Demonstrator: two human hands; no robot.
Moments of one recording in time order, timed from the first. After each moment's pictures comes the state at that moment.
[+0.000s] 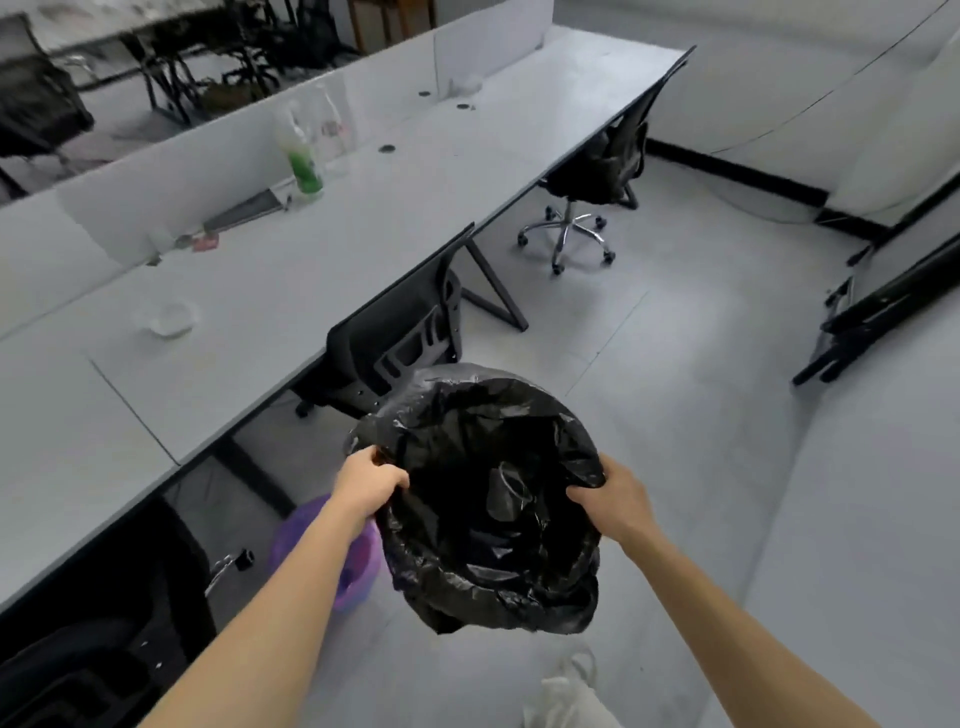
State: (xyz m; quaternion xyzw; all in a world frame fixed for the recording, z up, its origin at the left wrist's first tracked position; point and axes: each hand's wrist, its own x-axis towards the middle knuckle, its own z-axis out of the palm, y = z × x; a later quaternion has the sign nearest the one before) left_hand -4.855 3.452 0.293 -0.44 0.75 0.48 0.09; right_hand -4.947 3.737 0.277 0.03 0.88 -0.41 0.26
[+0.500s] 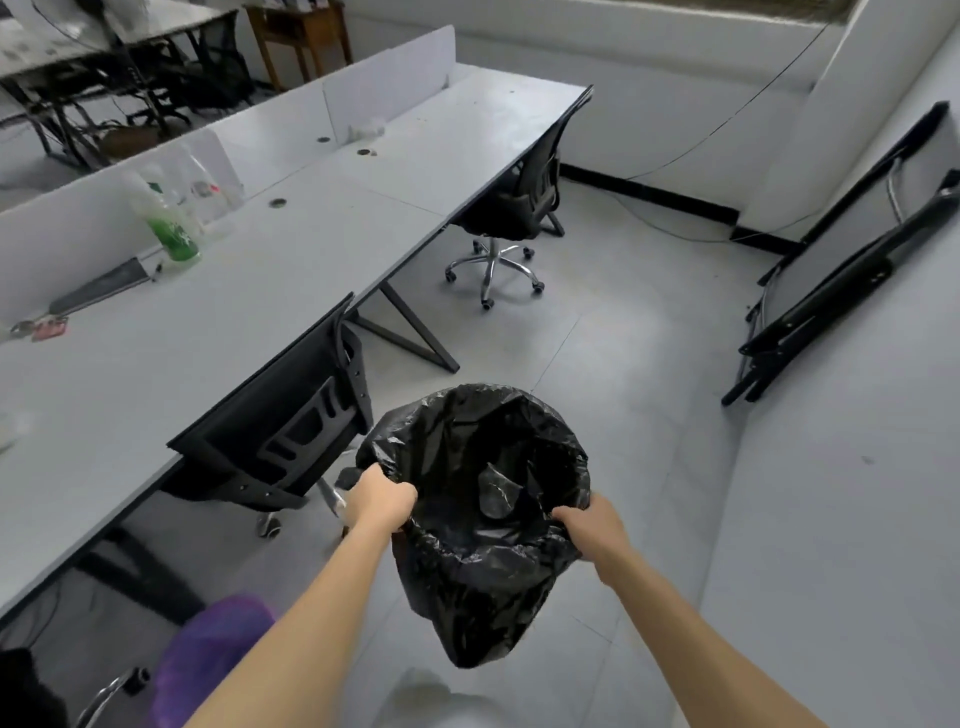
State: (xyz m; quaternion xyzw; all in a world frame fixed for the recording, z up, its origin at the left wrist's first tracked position) left_hand -5.082 3.572 0.267 -0.46 0.79 0.39 0.12; right_hand -5.121 3.836 0.260 0.20 0.79 -0.50 0.29
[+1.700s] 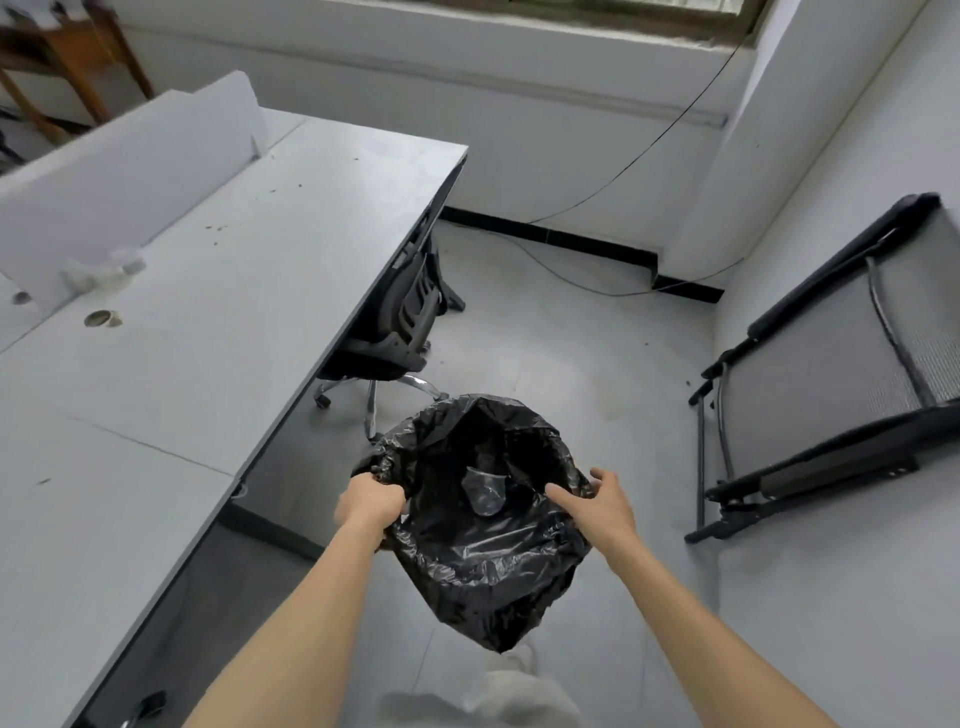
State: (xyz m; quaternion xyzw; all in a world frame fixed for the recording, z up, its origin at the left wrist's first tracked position) left_hand -5.869 3.616 0.250 -0.40 0.80 0.40 0.19; right_hand -5.861 3.901 0.237 0.27 0.83 -0.46 0.18
